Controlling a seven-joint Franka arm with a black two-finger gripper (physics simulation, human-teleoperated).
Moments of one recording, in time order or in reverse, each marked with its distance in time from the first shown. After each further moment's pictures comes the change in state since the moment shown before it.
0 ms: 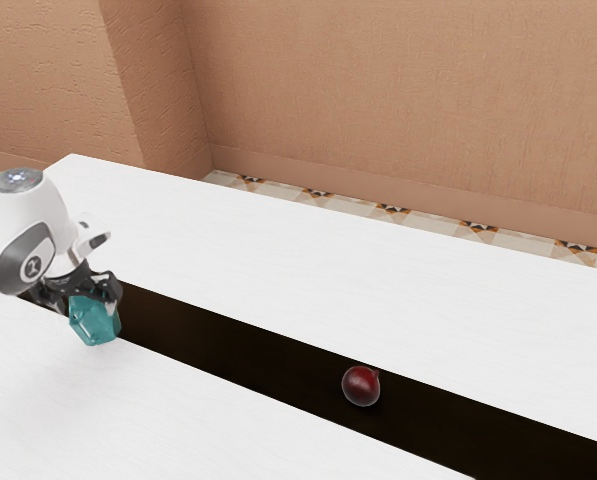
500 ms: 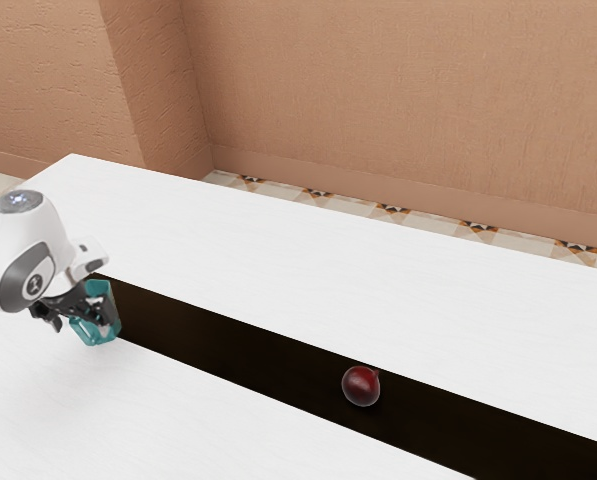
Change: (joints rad) arm 0.050 0.095 0.013 -0.016 -0.013 0.091 0.161
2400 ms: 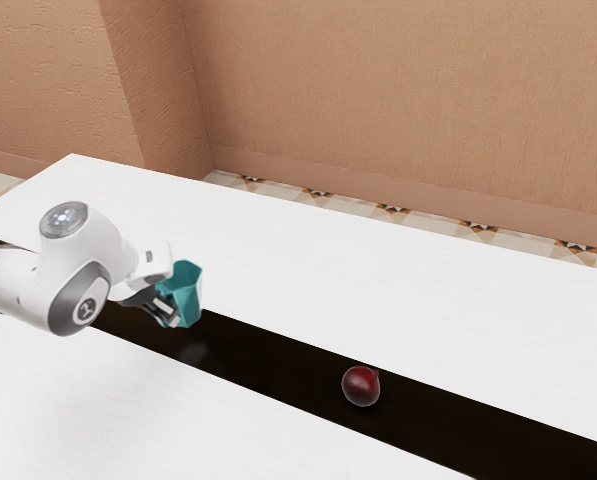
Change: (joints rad) arm -0.277 -0.017 -0.006 -0.068 -0.094 0.303 0.295
